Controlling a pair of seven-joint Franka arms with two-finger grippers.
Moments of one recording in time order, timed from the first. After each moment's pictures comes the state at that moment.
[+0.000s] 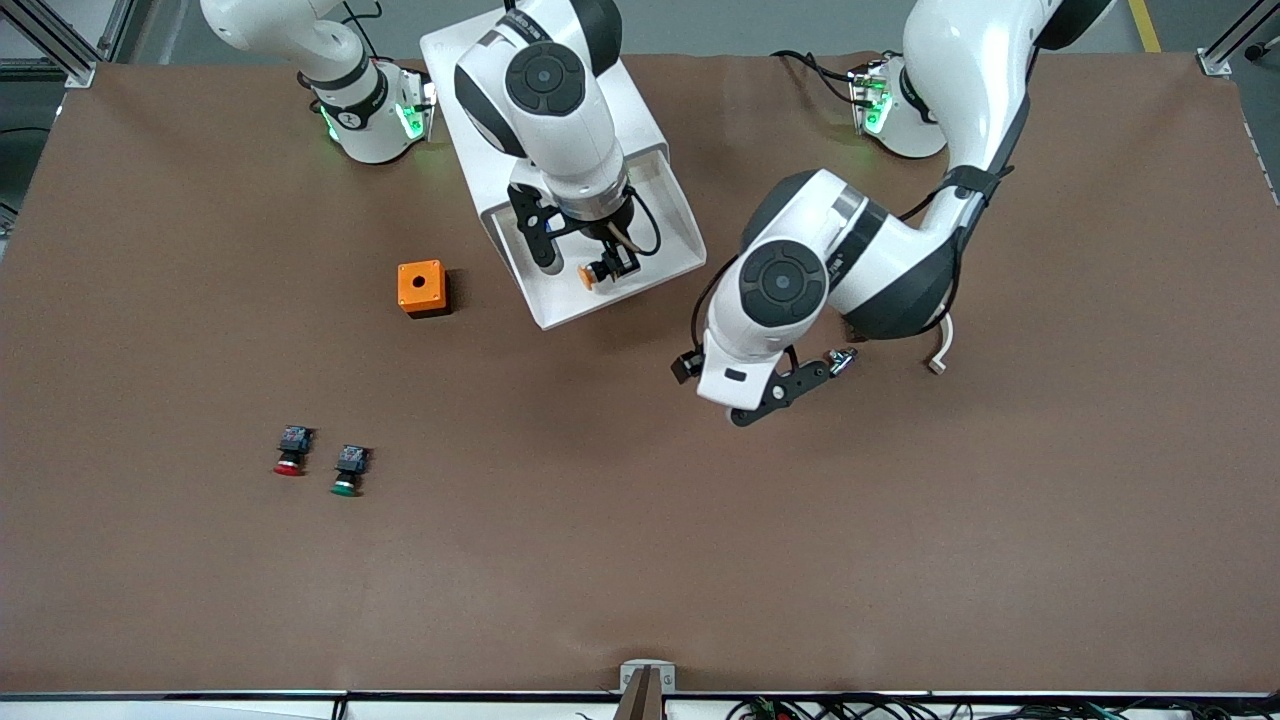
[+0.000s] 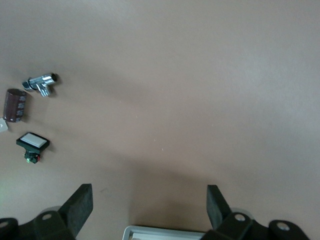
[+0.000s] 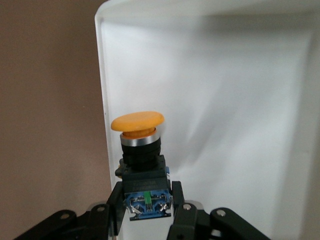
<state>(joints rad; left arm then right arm) -0.44 0.65 -0.29 -1.21 0.02 1.71 -1.16 0.80 0.29 0.01 -1.70 0.15 2.05 1.93</state>
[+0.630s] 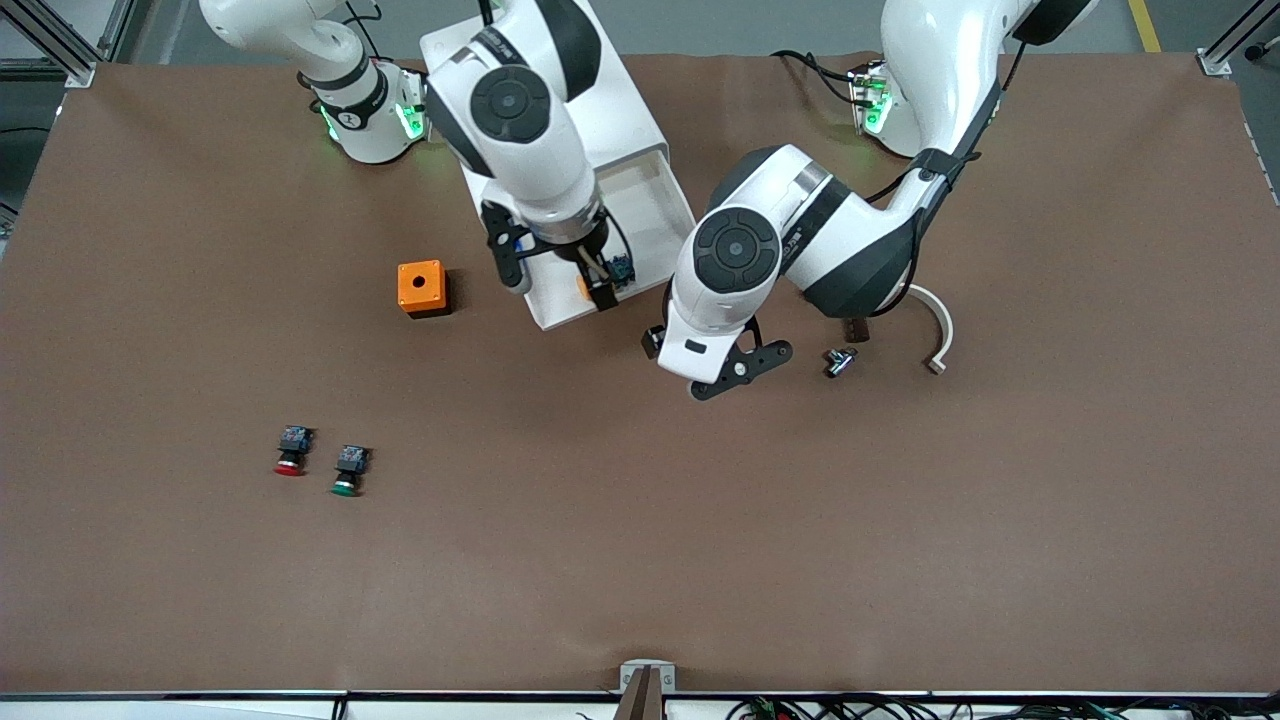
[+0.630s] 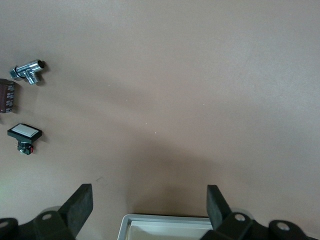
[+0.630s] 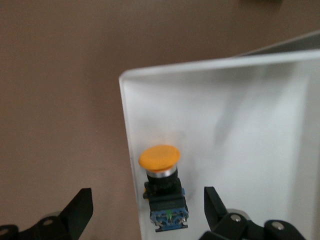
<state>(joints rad) -0.47 0.64 -0.30 -1.21 0.02 1.71 -1.16 0.72 0.28 -0.01 -1.65 0.15 1.97 1.88</state>
